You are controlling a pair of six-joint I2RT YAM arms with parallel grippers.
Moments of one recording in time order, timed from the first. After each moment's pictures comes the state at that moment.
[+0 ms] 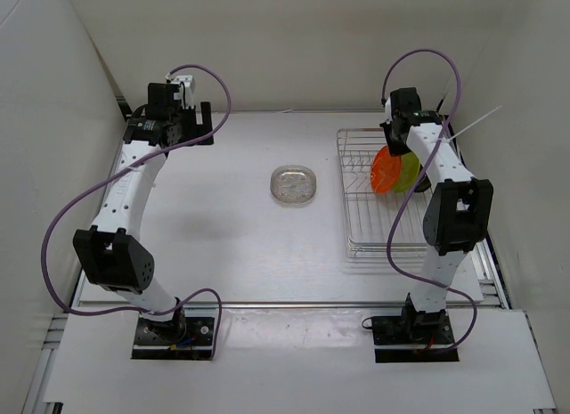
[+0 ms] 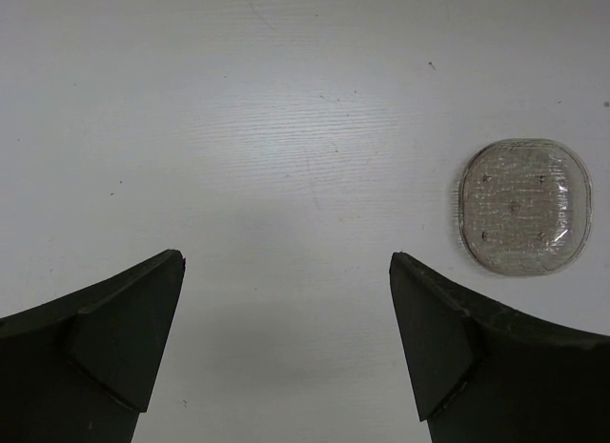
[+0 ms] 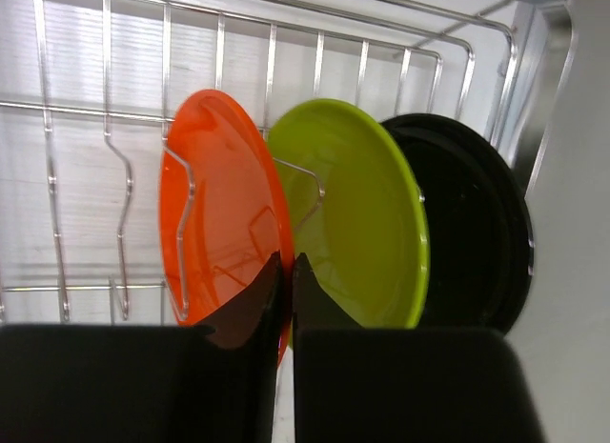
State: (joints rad) left arm -0.13 1.60 1.68 -0.74 -0.02 -0.08; right arm 0.12 1.92 1.74 -0.78 0.20 -0.20
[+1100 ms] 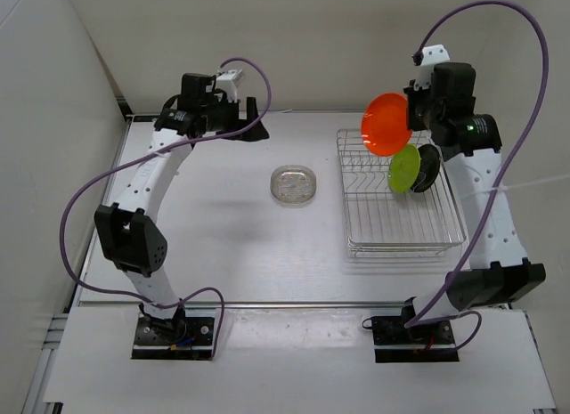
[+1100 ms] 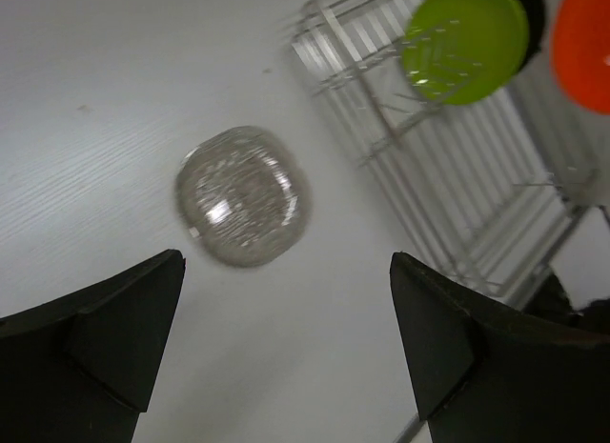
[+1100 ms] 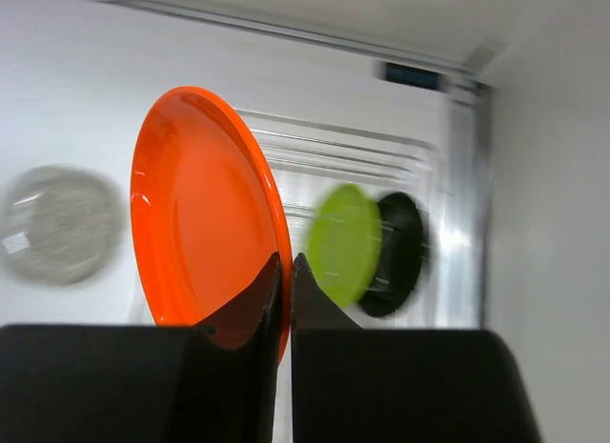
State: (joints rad) left arm -0.26 1.75 1.78 -0.65 0.49 -0.14; right arm 0.18 1.48 1.84 -0.82 0.16 -0.12
